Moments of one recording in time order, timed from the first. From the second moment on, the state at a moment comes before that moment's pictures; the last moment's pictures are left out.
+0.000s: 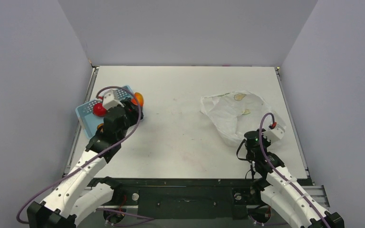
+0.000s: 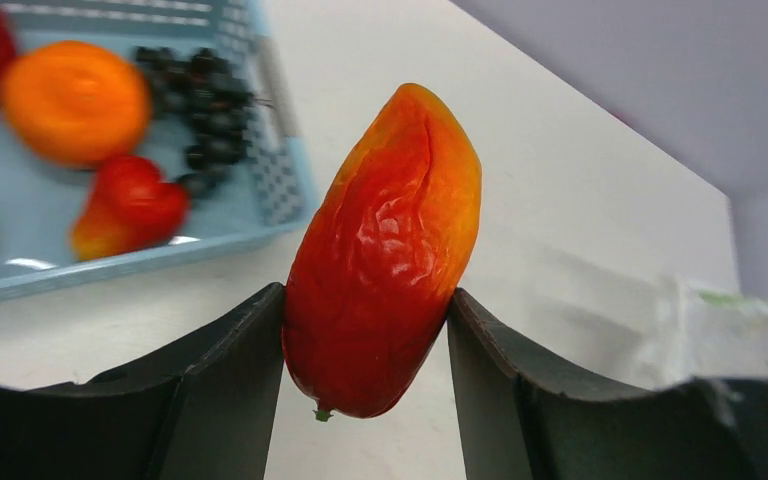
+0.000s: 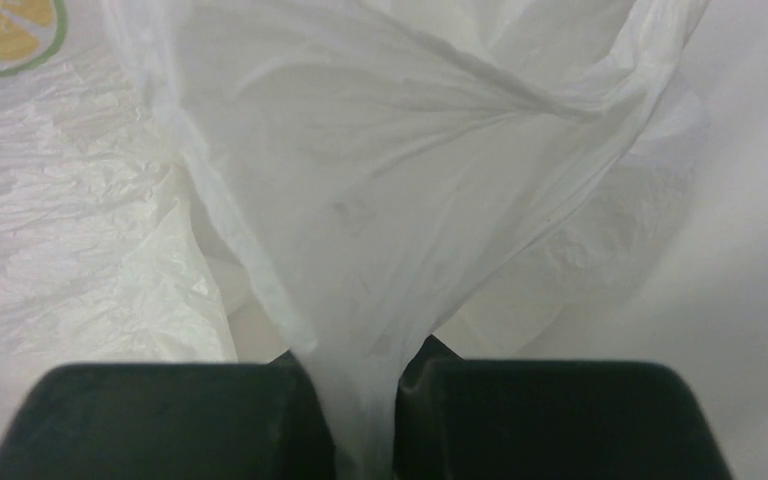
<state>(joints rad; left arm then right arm) -0.52 0.88 0.75 -0.18 -0.38 -0.71 0.39 0.66 0.34 -0.36 0.75 0.88</state>
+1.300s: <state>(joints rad) 0.41 1.37 0.82 -0.20 -0.14 -0.66 0.39 0.68 0.33 -0.34 0.73 0.87</state>
